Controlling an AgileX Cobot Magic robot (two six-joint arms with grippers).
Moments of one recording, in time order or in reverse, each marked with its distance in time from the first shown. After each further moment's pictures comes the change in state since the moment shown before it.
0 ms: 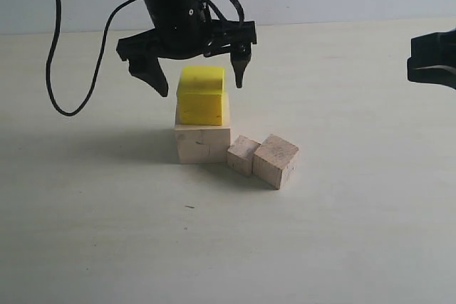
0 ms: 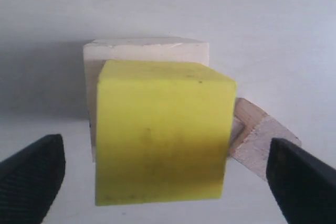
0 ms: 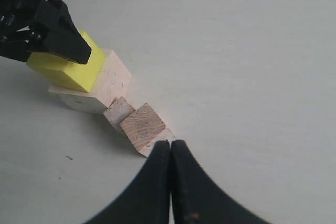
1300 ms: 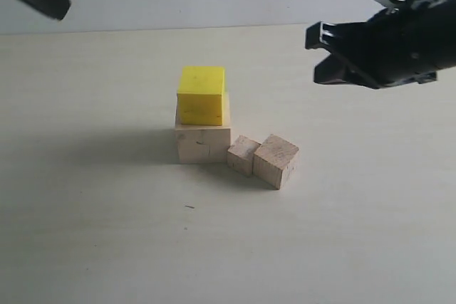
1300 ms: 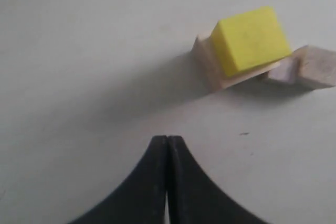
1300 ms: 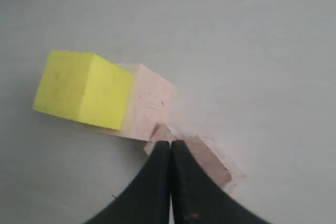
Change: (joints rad) left arm 0.127 -0.626 0.373 0.140 0.002 0.471; right arm 0.000 0.481 -0.104 0.502 -0.184 -0.328
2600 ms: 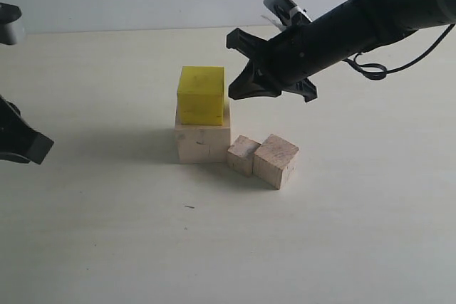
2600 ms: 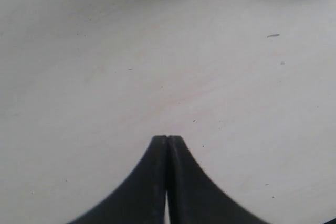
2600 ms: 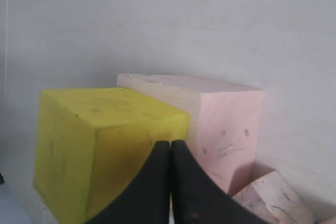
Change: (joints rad) left arm 0.032 -0.255 0.597 -0.065 -0.248 0.089; right arm 0.011 0.580 -0.401 0.404 0.277 -0.237
